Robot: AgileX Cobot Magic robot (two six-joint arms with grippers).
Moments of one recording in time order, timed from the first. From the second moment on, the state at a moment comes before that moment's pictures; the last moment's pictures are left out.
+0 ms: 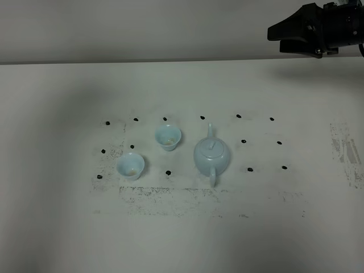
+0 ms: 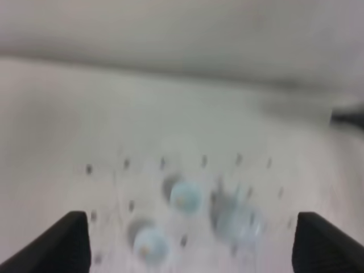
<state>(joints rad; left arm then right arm) 0.22 1.21 -1.51 -0.60 1.20 0.27 -0.20 2.14 -1.76 1.19 1.20 -0.74</state>
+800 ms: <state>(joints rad) -0.02 0.47 -0.70 -0.12 1.08 0.20 -0.20 2.14 -1.76 1.19 1.19 -0.75</state>
